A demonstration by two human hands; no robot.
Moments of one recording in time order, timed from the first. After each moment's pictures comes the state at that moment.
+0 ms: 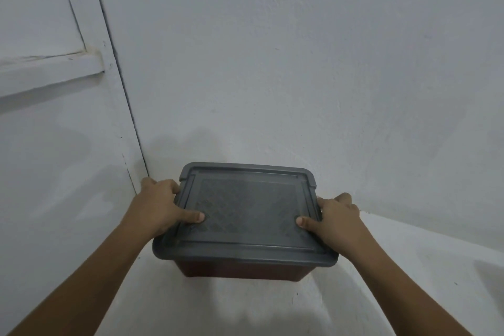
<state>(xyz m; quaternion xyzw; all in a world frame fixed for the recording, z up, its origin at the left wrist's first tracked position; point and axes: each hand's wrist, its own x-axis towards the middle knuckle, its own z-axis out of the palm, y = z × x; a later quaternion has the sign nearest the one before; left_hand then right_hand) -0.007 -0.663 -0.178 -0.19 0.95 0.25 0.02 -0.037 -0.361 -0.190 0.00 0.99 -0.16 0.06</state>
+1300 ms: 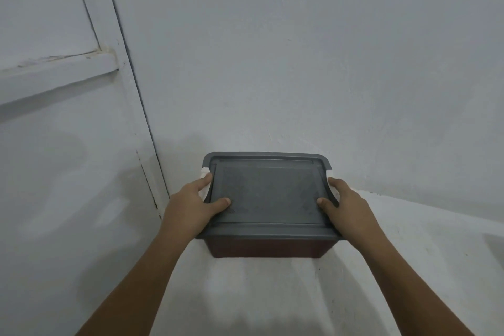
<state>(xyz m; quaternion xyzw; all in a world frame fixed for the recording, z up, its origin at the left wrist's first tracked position) 0.028 -0.656 -0.195 -0.15 0.90 0.41 -0.05 0.000 -0.388 -0.190 0.04 0.95 -0.31 0.00</state>
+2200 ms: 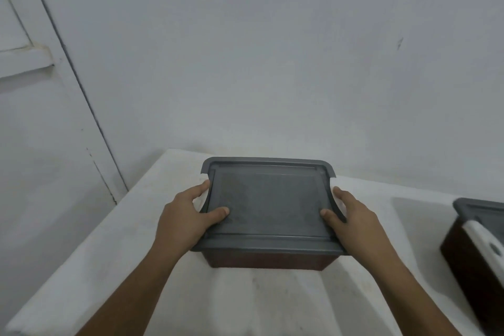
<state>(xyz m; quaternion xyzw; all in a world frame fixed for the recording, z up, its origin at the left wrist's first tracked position) 0.082 -0.512 -0.208 -0.11 0.89 0.45 -0.05 0.090 -0.230 -0.197 0.07 0.95 -0.29 -0.02</state>
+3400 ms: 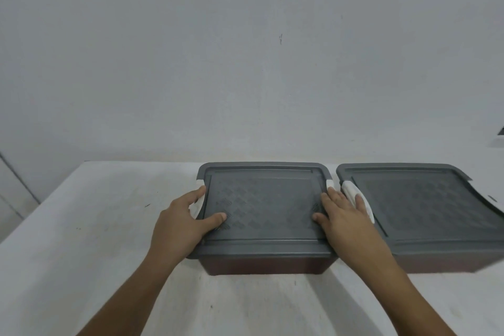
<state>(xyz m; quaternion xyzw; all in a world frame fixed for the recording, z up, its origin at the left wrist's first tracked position) 0.112 -0.355 -0.209 -0.01 0.90 0.44 -0.02 0.166 -0.086 -0.198 0.08 0.99 -0.06 -0.02</state>
